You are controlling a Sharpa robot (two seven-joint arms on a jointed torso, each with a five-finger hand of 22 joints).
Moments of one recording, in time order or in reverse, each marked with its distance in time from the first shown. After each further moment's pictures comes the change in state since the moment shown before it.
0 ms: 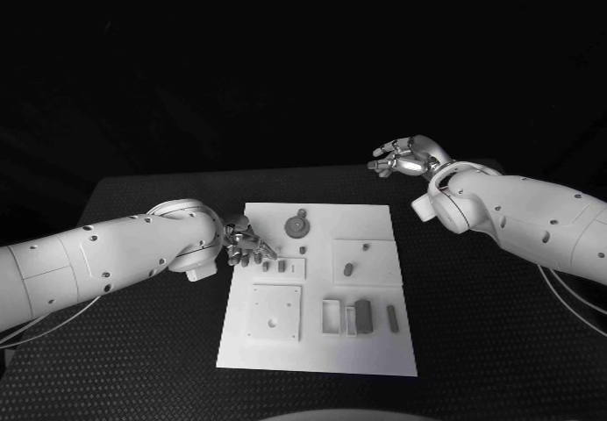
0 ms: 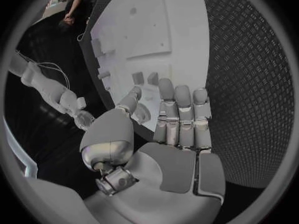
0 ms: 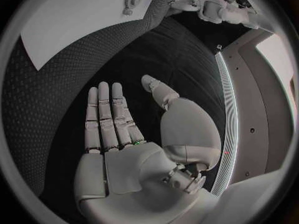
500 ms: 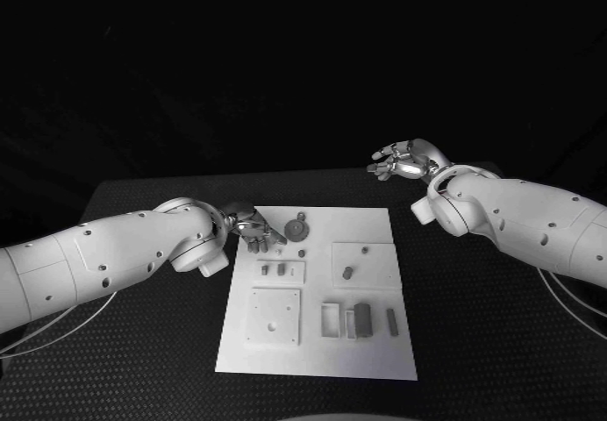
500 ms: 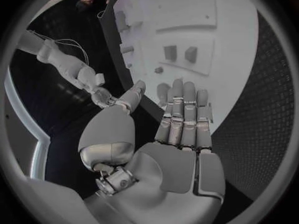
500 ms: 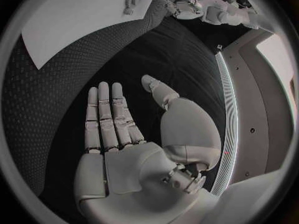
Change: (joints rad) left arm -0.001 0.010 0.021 -0.001 0.117 -0.173 0.246; left_hand 0.201 -0.045 0.105 -0.101 0.015 -0.129 0.083 -0.054 -0.033 -0.231 0.119 -0.256 -0.140 -0.194 0.149 -0.187 -0.094 0.000 -0.175 0.050 -0.147 -0.027; right arm 0.000 -0.002 0.000 -0.002 0.000 0.000 0.000; right_hand 0.000 0.000 0.000 0.000 0.000 0.002 -0.002 0.000 0.000 0.000 0.000 0.000 0.000 0.000 0.000 0.000 0.000 0.000 0.000 0.000 0.000 0.001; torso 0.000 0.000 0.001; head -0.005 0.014
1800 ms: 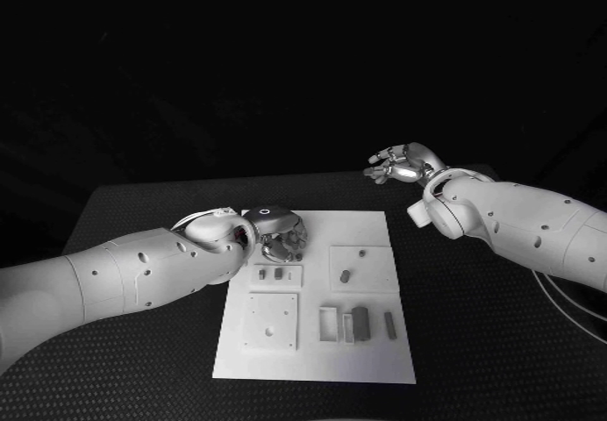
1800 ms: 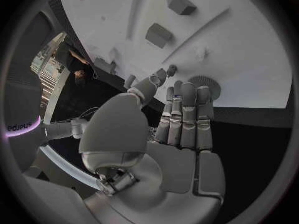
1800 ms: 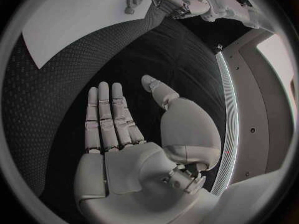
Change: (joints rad) left arm -0.040 0.144 -0.036 -0.128 -0.657 -0.126 0.335; left_hand 0.264 -0.028 0.046 -0.005 -0.009 0.058 -0.014 0.001 -0.151 0.121 0.009 -0.326 -0.189 0.193 -0.061 0.158 0.070 0.010 0.187 -0.054 0.096 0.032; right arm -0.001 0.009 0.000 -0.010 0.001 0.000 0.003; right_hand 0.000 0.000 0.000 0.000 0.000 -0.002 0.002 0.000 -0.001 0.000 0.000 0.000 -0.002 0.000 0.000 0.000 0.002 0.000 0.004 0.004 0.000 0.003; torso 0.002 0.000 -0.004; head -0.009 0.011
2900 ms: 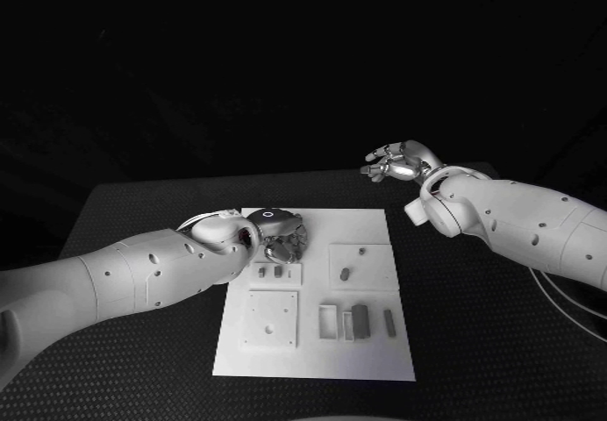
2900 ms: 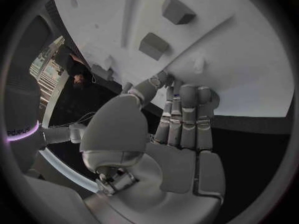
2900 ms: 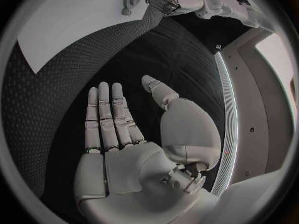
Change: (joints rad) left arm -0.022 0.039 0.000 -0.056 -0.024 0.020 0.002; left_hand -0.011 0.053 0.006 0.006 0.000 0.004 0.003 0.000 -0.021 0.022 -0.003 -0.028 -0.004 0.034 -0.006 0.058 0.012 0.003 0.022 -0.004 0.046 0.000; right arm 0.000 0.004 0.000 0.010 0.000 0.000 0.001; right_hand 0.000 0.000 0.000 0.000 0.004 0.001 -0.001 0.000 -0.001 0.000 0.000 0.004 -0.002 0.000 0.000 0.000 0.001 0.000 0.000 0.000 -0.004 0.003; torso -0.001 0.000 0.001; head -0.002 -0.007
